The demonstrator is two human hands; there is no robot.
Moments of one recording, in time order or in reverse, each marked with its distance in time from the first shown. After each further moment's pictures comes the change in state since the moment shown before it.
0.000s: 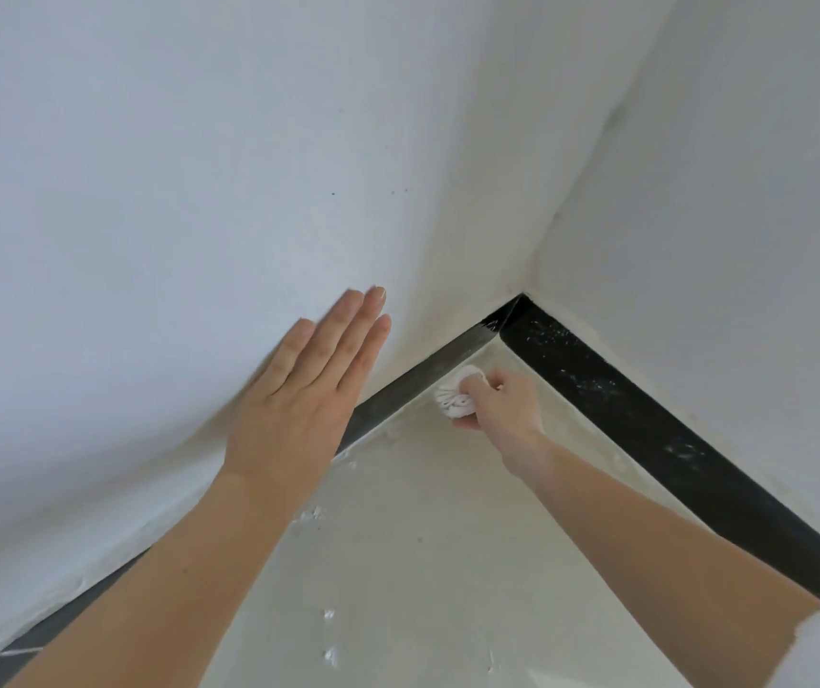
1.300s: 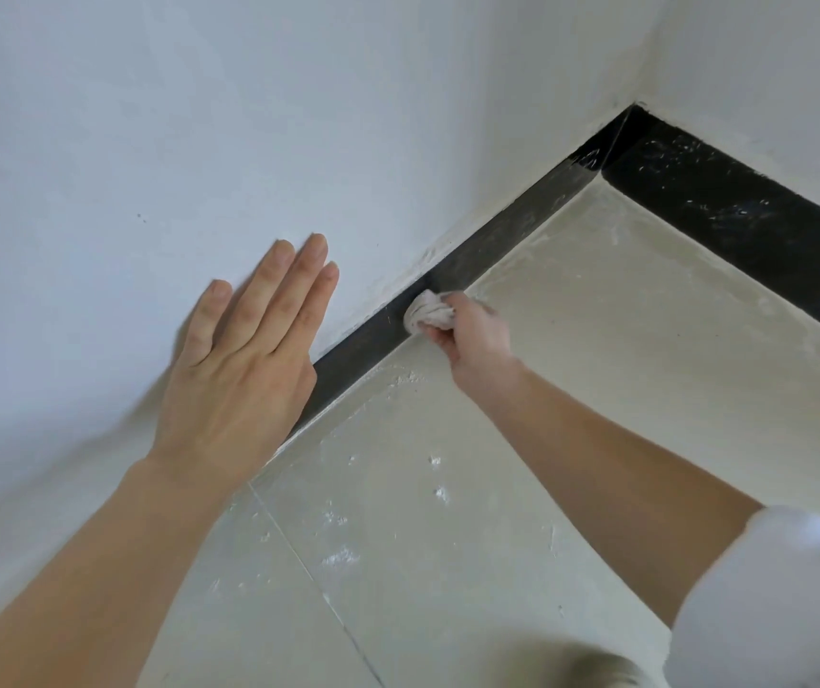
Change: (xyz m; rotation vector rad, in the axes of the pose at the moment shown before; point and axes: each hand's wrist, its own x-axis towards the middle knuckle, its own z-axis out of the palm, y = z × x) left_hand -0.091 -0.063 -0.022 -0.033 -0.189 0.140; right_hand -0.061 0.034 0.110 0.765 -0.142 0.421
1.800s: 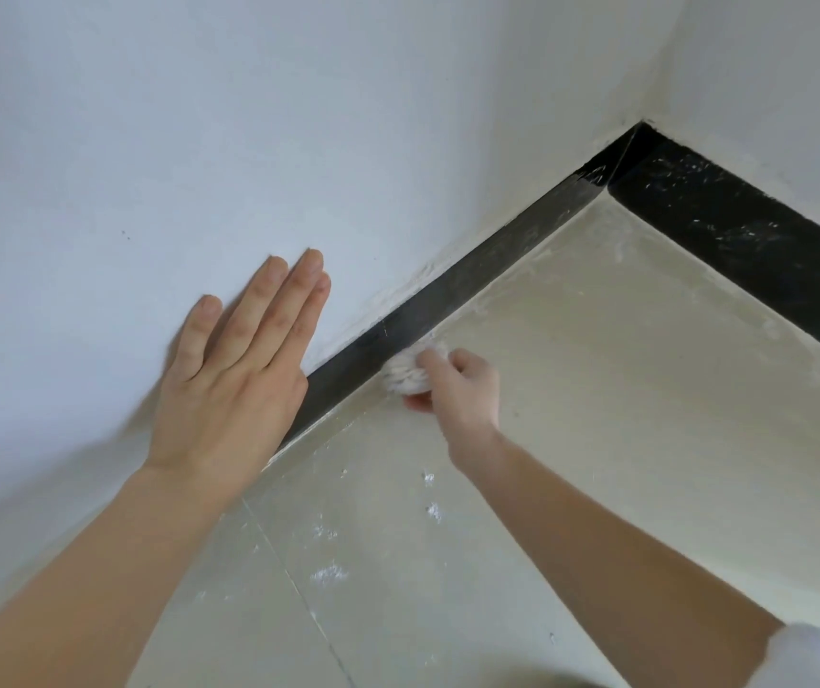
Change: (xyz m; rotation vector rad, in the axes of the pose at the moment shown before) left_hand -0.003 0.005 0.014 0.163 0.018 -0.020; right_hand -0.020 0.035 -0.020 -0.406 -0.010 -0.169
